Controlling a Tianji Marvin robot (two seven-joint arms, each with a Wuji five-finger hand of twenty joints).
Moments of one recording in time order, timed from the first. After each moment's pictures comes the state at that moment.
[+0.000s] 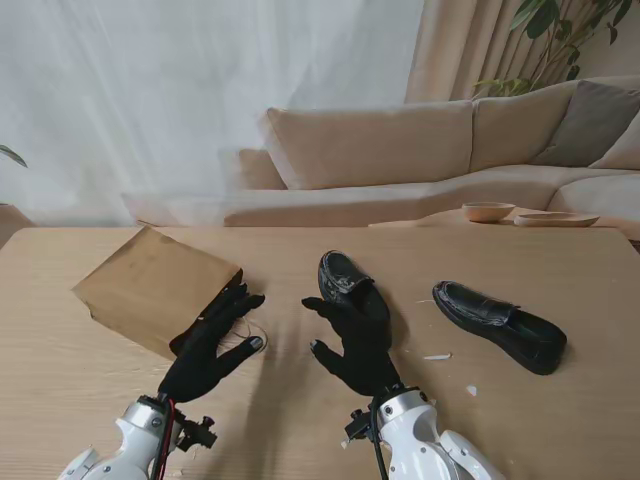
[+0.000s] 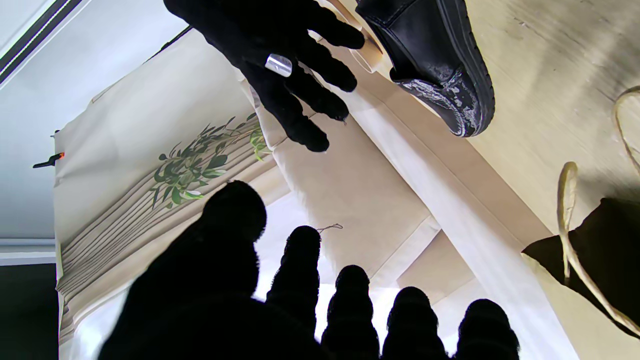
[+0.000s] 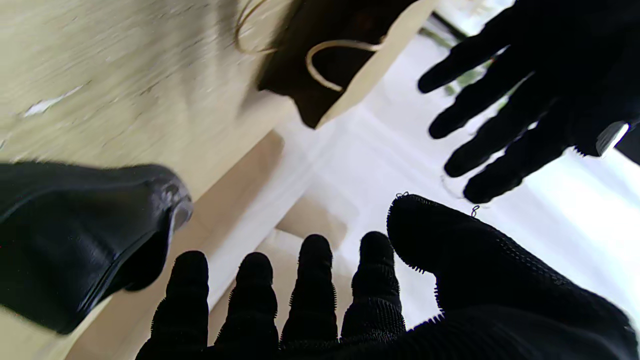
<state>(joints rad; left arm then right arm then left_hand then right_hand) 1.99 -1.14 -1.33 -1.89 0.34 -0.31 0.15 -1.80 -1.17 1.03 -1.84 -0.49 0.05 -0.29 0.76 -0.16 0.34 -0.08 0.34 0.04 0.22 0.20 0.16 0.05 0.07 0.21 0.04 0.08 0.00 0.08 -0.06 0.22 0.01 0.08 0.39 -0.23 0.81 0.12 0.29 -0.21 0.05 0.58 0.21 -0.13 0.47 0.26 0.14 -0.05 0.23 0.18 0.04 0.04 0.33 0.55</state>
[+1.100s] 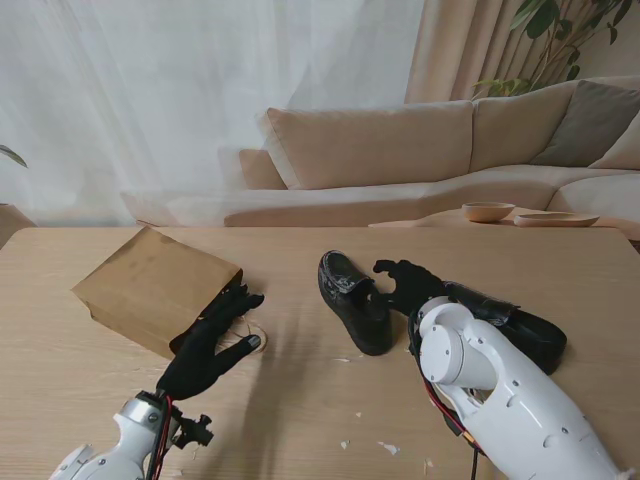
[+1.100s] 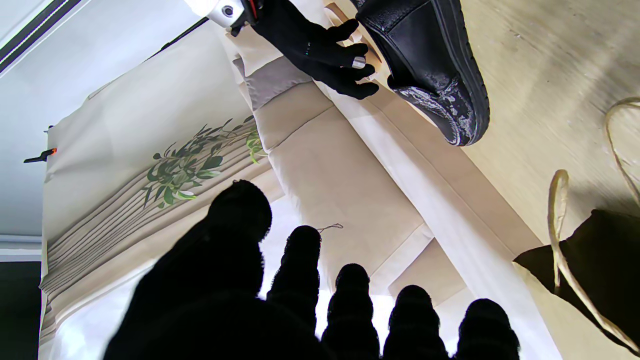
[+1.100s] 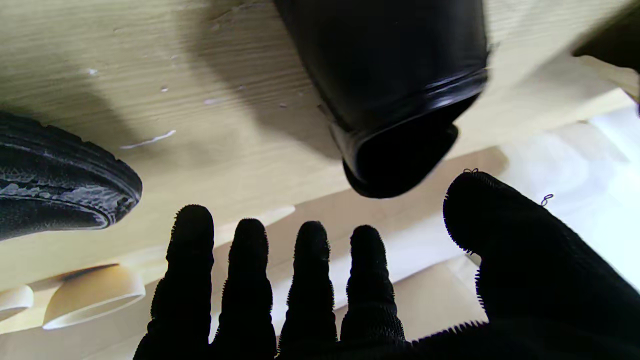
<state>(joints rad) 1.98 -1.14 -1.35 -1.89 0.28 -0.29 0.09 -1.39 -1.09 1.05 -1.58 -0.71 0.42 0.12 0.78 -0.16 0.34 -0.08 0.34 0.04 0.23 0.19 0.16 0.05 0.09 0.21 0.04 0.10 0.00 0.14 -0.06 0.22 0.01 0.10 0.30 -0.36 0.69 0.02 0.21 -0.14 0.28 0.77 0.21 -0.10 0.71 0.34 0.16 0.01 0.72 0.43 0.14 0.05 0.95 0.62</state>
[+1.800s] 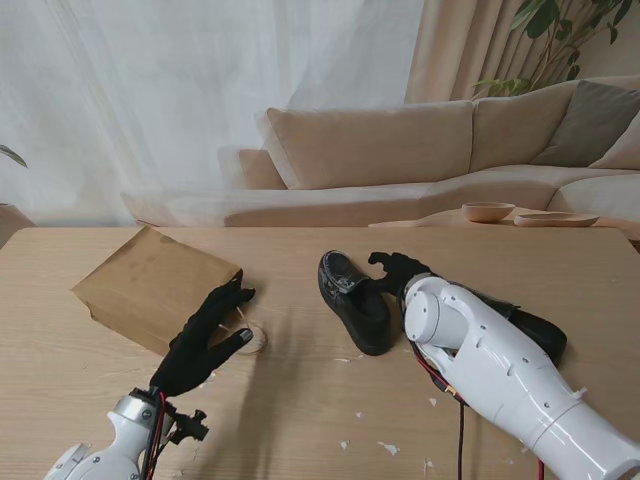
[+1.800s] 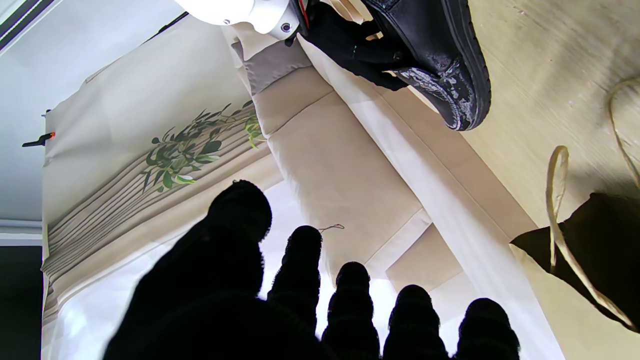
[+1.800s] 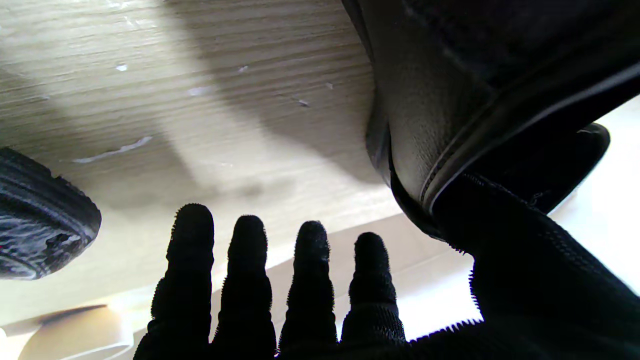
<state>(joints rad) 1.98 -1.14 -1.37 -1.89 0.26 -0.30 0.11 -1.08 -1.13 0.83 -1.22 -0.53 0.42 0.09 0.78 -0.16 0.34 -0.08 0.34 0.05 0.23 0.19 0.17 0.05 0.11 0.21 0.04 0.10 0.00 0.16 -0.06 0.22 0.01 0.12 0.32 -0.36 0.72 0.02 0.22 -0.18 0.17 0.77 0.21 -0.10 0.72 0.34 0.18 0.02 0.72 0.43 0.14 0.05 0.96 0.60</state>
